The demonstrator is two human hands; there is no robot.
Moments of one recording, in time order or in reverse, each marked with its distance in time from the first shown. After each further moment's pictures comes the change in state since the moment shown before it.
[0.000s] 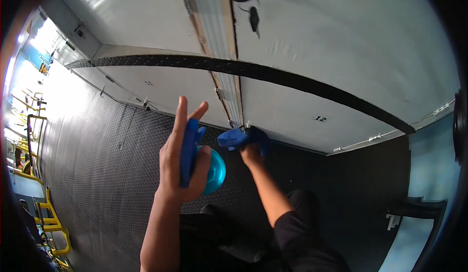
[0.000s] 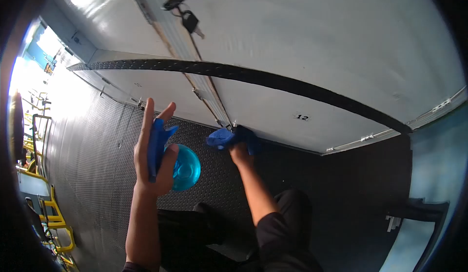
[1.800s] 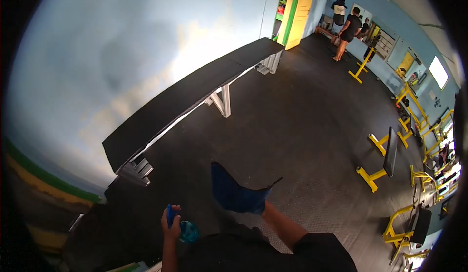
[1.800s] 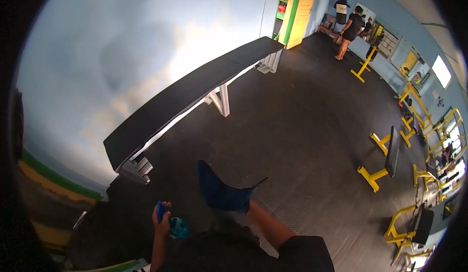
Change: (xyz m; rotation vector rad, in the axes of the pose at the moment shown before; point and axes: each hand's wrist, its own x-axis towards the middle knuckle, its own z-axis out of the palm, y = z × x) left_hand -0.138 0.729 0.066 -0.969 -2.040 0.434; right_hand -0.818 -0.392 -0.799 -0.429 0.988 1.398
